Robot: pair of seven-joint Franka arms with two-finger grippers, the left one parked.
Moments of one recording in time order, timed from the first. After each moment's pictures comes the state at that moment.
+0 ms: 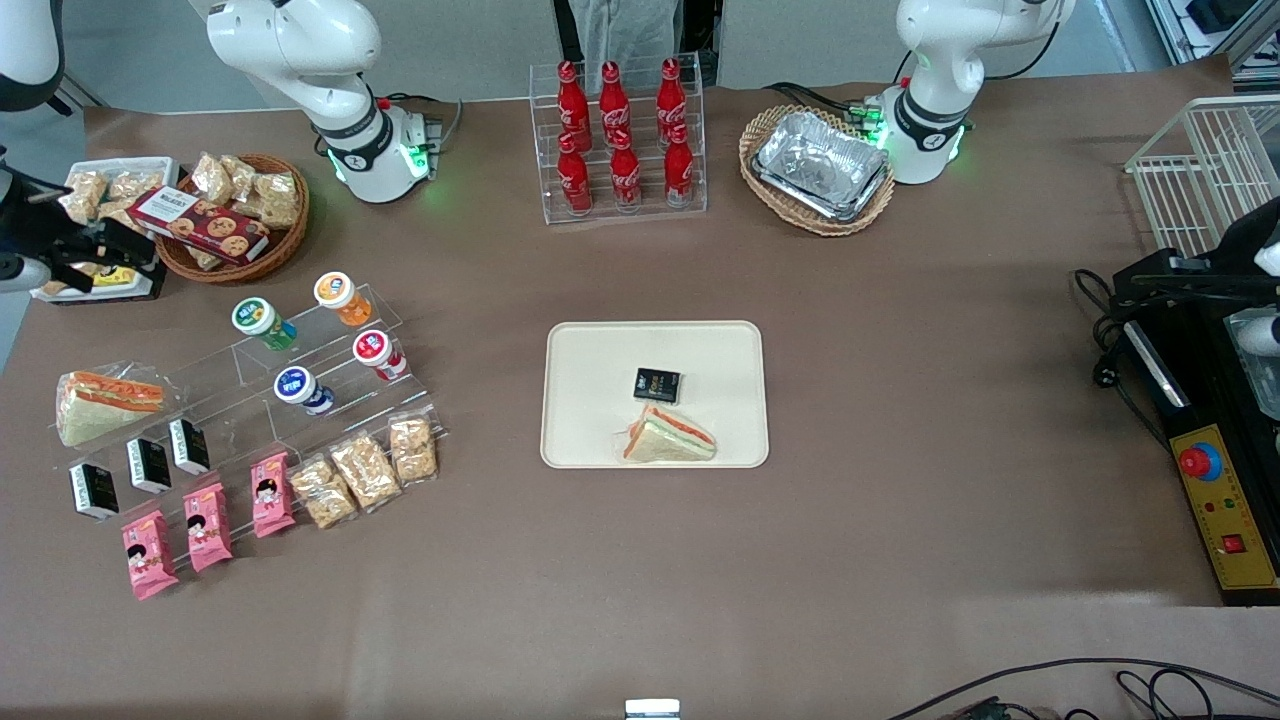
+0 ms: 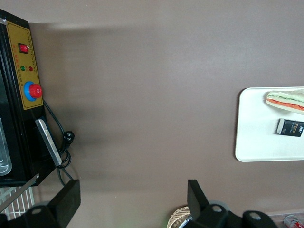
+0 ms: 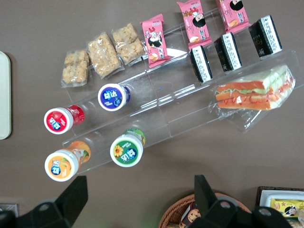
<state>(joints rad) -0.07 -0.31 -0.17 -2.08 0.01 1.76 -0.28</state>
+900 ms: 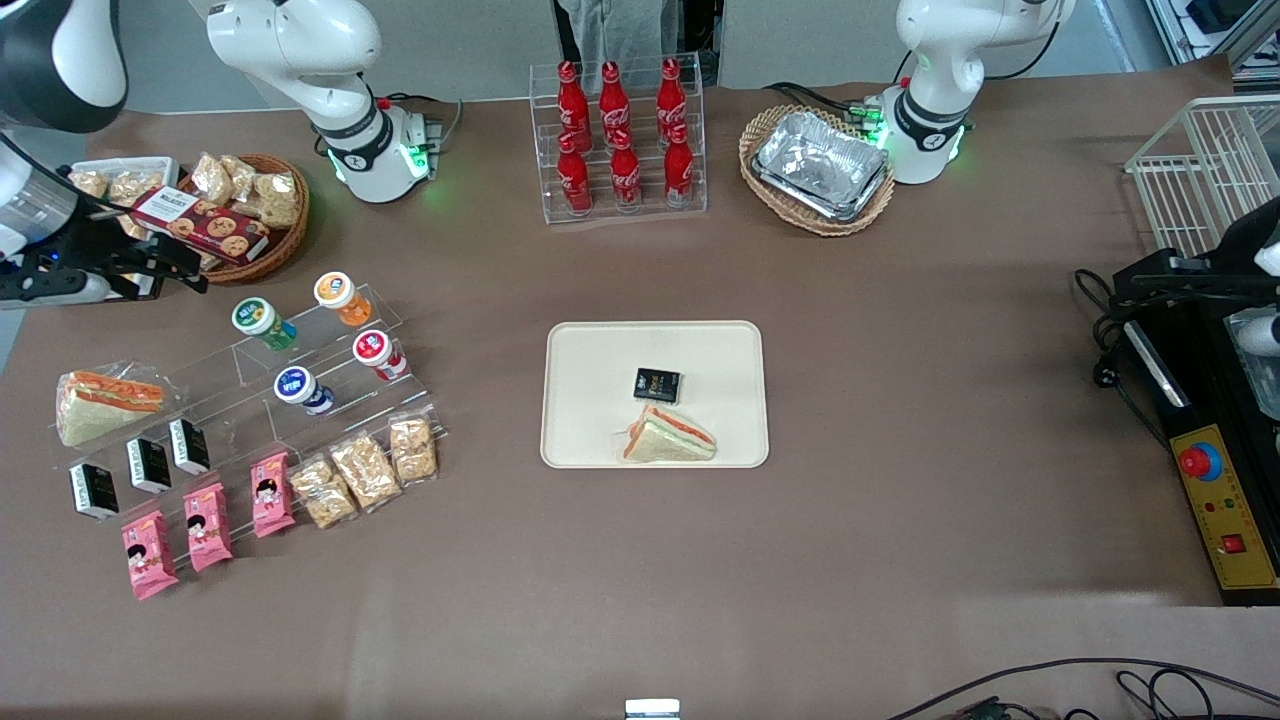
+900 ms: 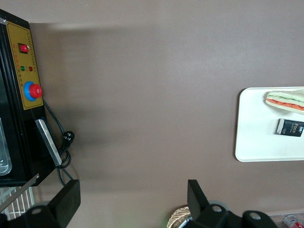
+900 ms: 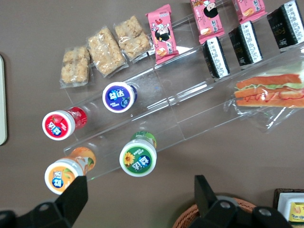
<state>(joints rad) -0.06 -0.33 -0.12 -2.20 0.01 1.86 -0.21</state>
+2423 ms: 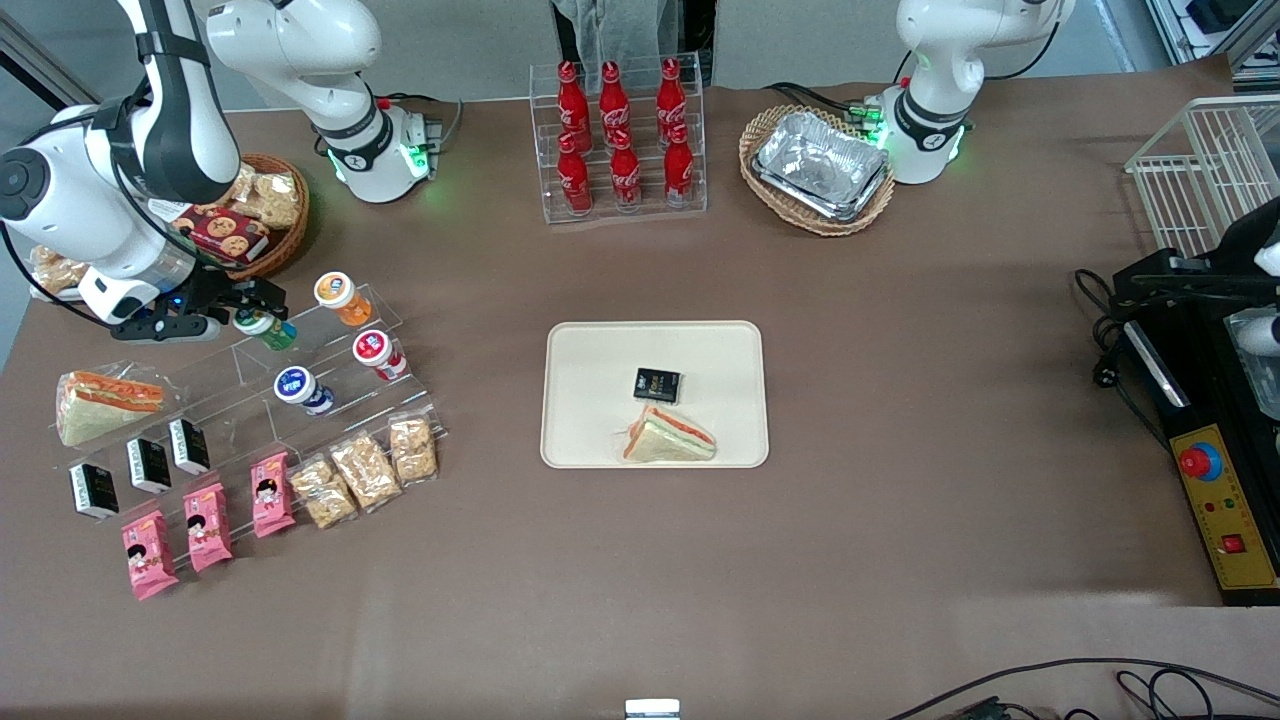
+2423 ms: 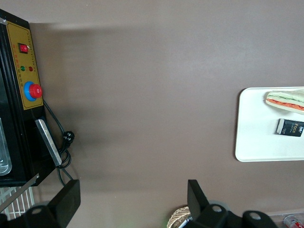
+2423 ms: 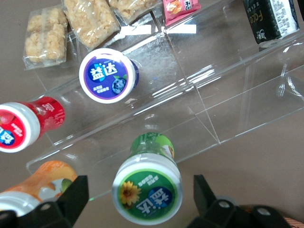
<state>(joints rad) -0.03 -0.26 -0.12 -2.47 0.01 2.15 -0.14</state>
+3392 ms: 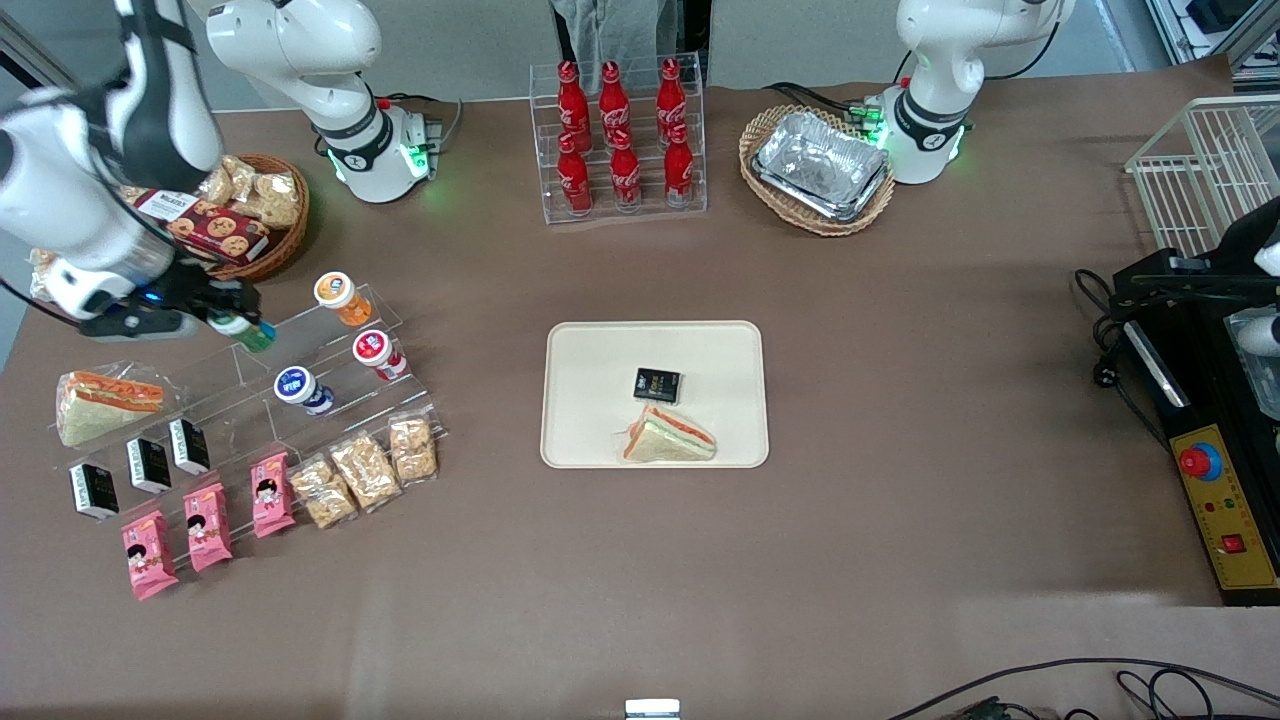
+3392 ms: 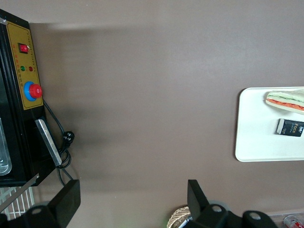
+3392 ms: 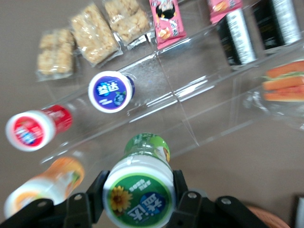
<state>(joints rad) -0.03 -0.28 -0.12 -2.35 -0.02 2.03 -0.14</state>
